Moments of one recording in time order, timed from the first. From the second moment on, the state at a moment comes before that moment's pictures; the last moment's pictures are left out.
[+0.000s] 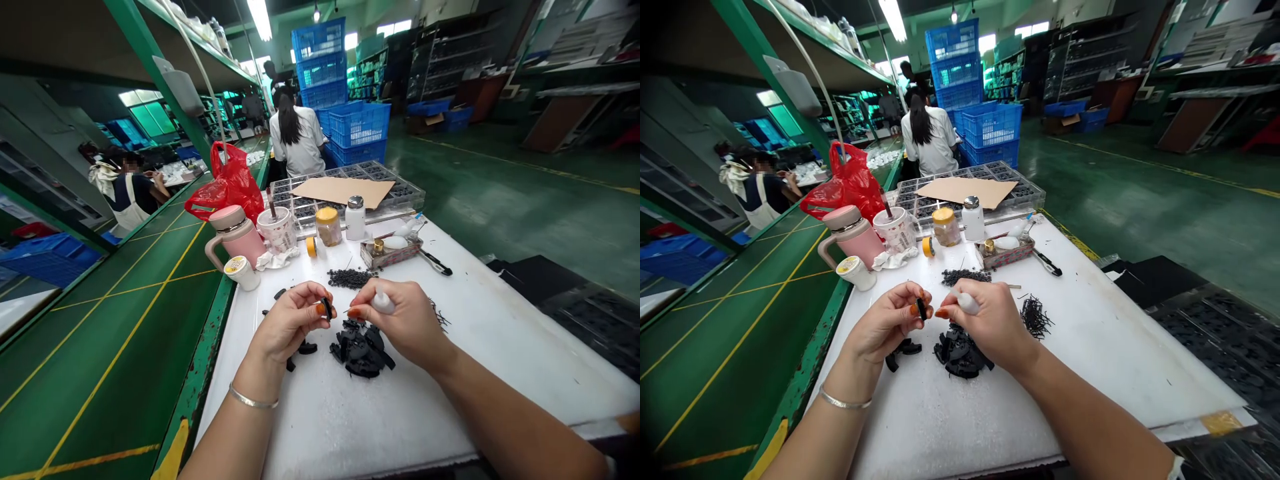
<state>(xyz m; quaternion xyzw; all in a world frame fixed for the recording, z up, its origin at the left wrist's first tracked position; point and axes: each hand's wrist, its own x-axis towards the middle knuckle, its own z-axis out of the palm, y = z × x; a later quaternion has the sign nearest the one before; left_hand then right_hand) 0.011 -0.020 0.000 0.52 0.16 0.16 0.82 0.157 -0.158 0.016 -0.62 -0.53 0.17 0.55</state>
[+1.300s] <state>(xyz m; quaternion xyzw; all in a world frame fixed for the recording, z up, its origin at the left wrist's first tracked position) 0.025 -0.040 -0.007 0.43 0.18 0.19 0.87 0.149 -0.150 -0.001 -0.53 -0.60 0.01 0.60</state>
